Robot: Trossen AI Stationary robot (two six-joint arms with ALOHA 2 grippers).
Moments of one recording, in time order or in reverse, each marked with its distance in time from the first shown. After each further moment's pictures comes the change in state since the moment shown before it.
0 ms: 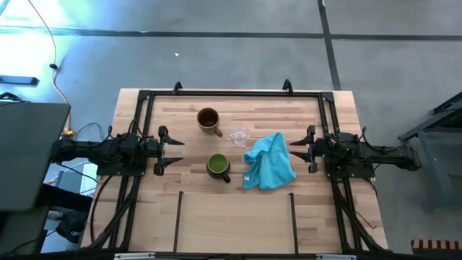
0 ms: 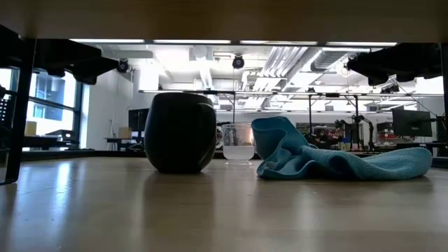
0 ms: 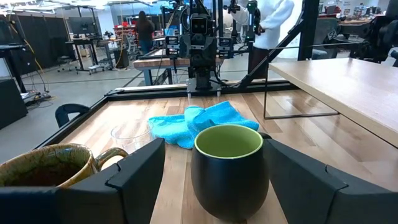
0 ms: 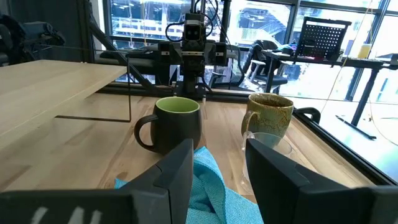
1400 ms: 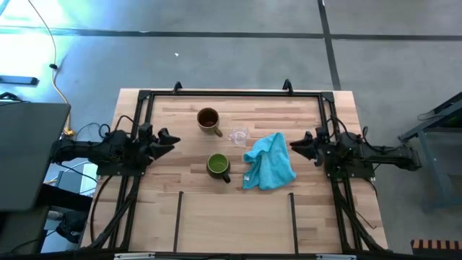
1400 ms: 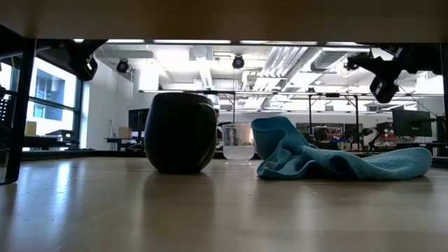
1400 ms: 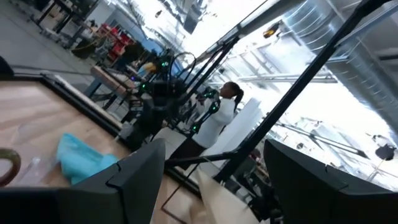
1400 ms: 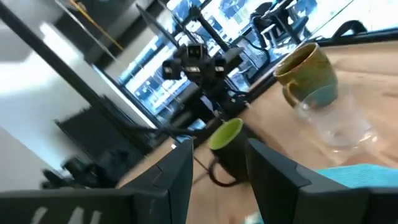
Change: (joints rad) left arm 0.000 0.000 0.000 0.309 -0.016 -0.784; right arm 0.000 0.000 -0.001 0.099 0.014 0.834
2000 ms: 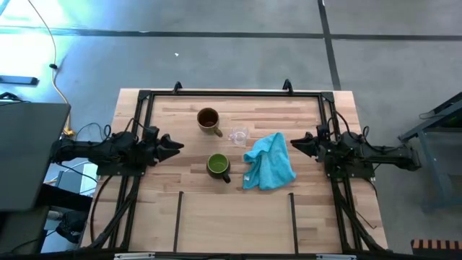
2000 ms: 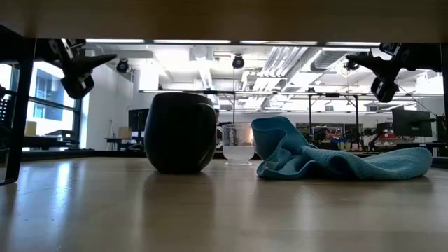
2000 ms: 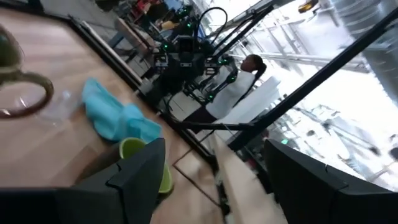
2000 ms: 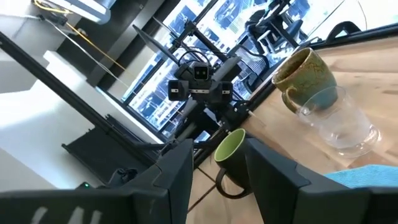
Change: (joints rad) left arm 0.000 0.000 0.000 -0.176 0.031 -0.152; right arm 0.000 0.000 0.000 0.025 0.043 0.077
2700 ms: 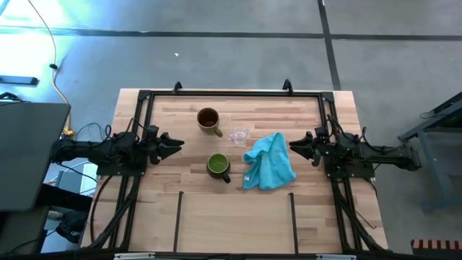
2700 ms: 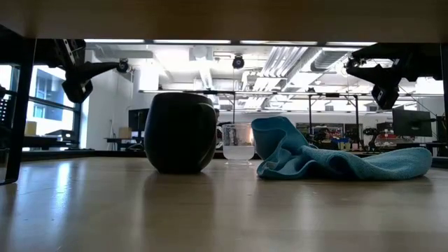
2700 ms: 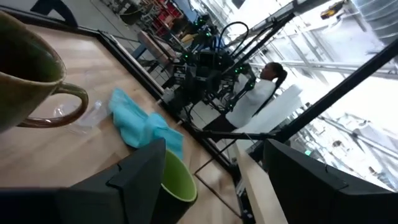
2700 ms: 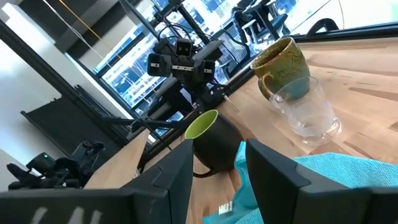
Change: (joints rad) left arm 0.000 0.000 0.000 -0.037 -0.103 0.067; right arm 0.000 0.000 0.000 -0.111 0.000 -0.134
